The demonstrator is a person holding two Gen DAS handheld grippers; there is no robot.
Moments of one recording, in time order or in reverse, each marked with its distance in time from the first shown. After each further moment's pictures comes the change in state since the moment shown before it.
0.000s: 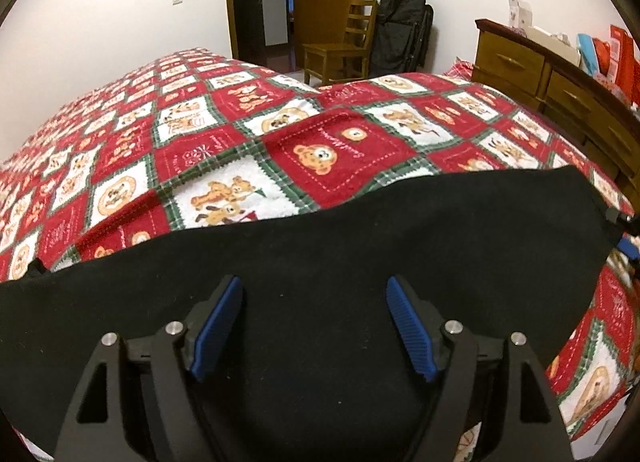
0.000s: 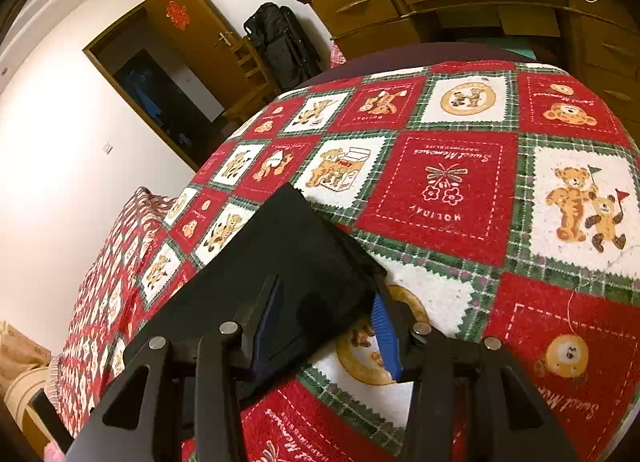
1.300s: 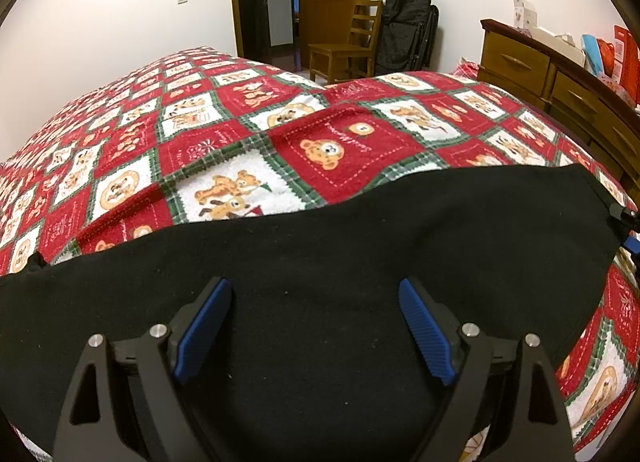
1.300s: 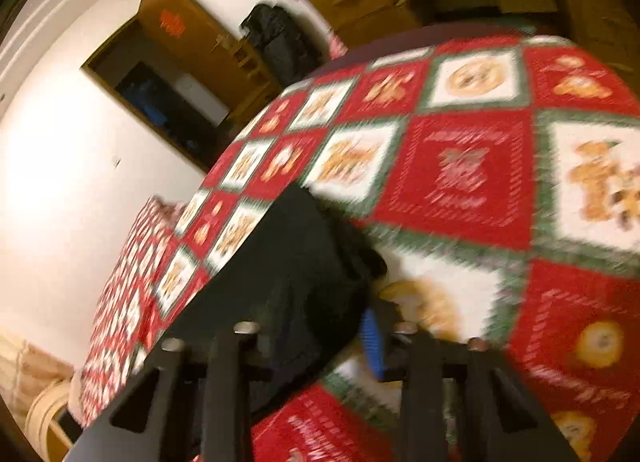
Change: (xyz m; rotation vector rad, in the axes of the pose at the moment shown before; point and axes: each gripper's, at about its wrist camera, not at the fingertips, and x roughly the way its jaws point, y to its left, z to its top) left arm 0.004 0.001 -0.004 -0.021 -0.002 0.013; right arm 0.014 0.004 -0.002 0.071 0.061 0.073
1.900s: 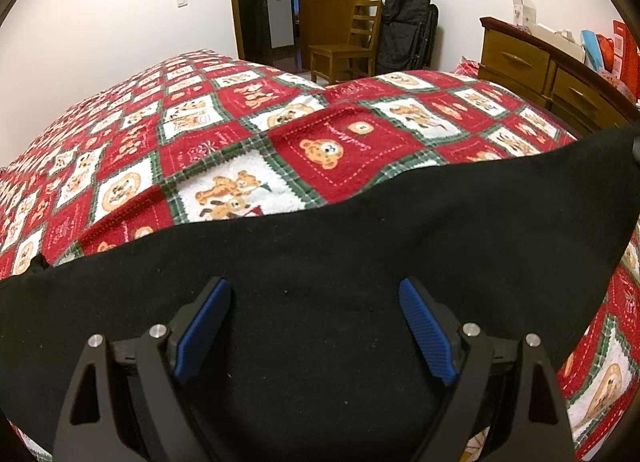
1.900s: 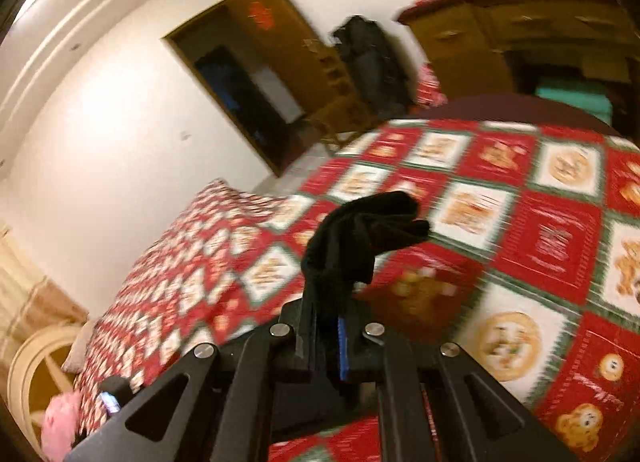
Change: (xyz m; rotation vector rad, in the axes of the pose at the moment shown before) left arm 0.001 -0.002 0.000 0.015 -0.006 0.014; right arm -0.054 0.088 0.000 -0.249 -0.090 0.196
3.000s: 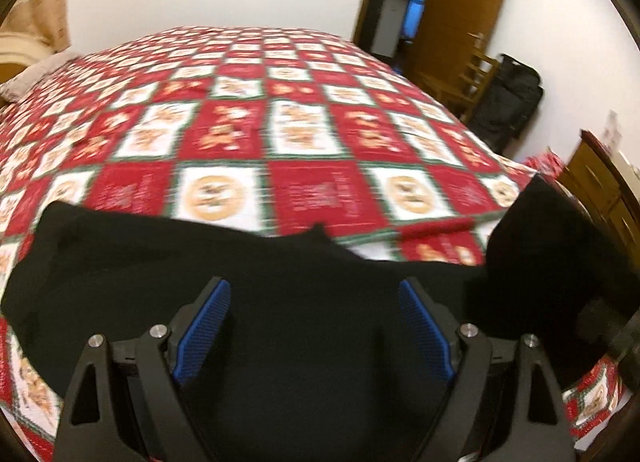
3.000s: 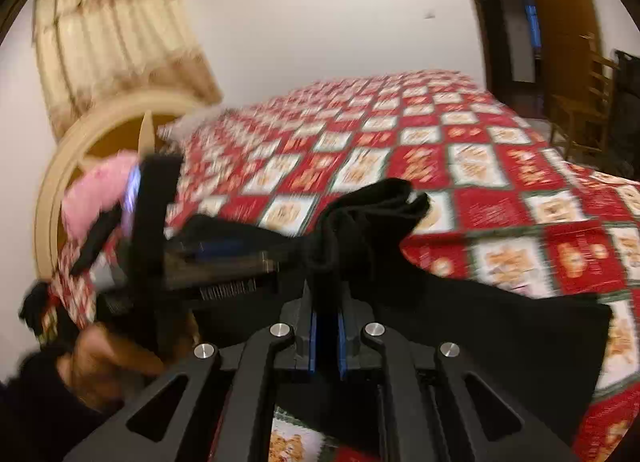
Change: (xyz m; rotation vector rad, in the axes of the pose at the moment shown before) left arm -0.055 0.249 -0.028 -0.406 0.004 0.093; right arm 0.107 0.305 -0.208 -0.731 0.401 0.471
